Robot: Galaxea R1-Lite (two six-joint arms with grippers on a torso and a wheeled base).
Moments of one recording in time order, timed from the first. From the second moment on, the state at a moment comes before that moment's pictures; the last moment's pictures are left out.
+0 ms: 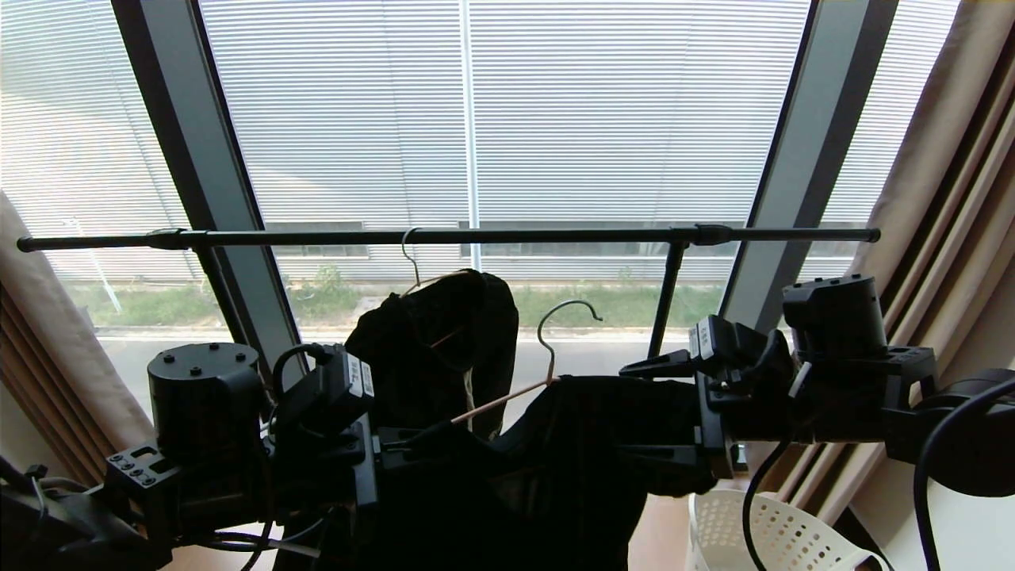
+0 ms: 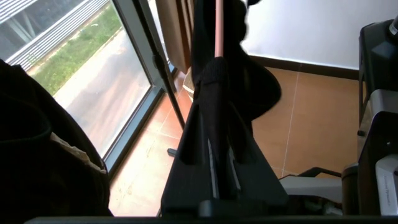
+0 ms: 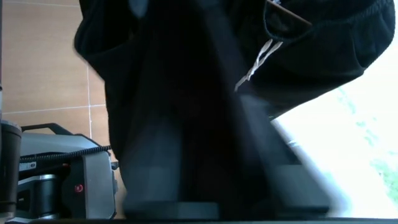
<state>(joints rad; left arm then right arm) -0.41 1.74 -0.38 -1.03 -0.73 0.34 0.36 1.77 -0.75 -0.42 0.72 -0.61</state>
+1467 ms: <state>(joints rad) -0.36 1.73 -0.38 -1.11 -0.74 0.26 0.13 1.99 -0.84 -0.50 0.72 -0.72</state>
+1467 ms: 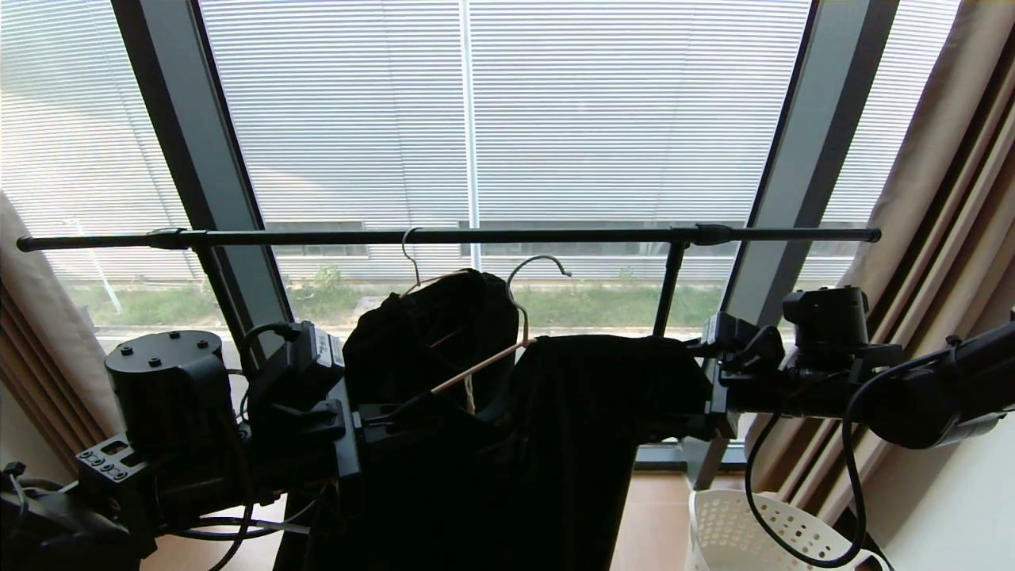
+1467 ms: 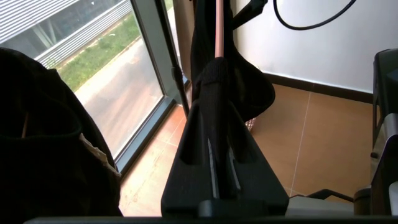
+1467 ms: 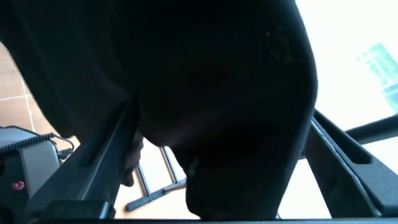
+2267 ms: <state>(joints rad) -0.36 1.73 -0.38 -1.11 -0.74 0.26 0.08 2.02 -0.89 -0.50 0.72 -0.72</state>
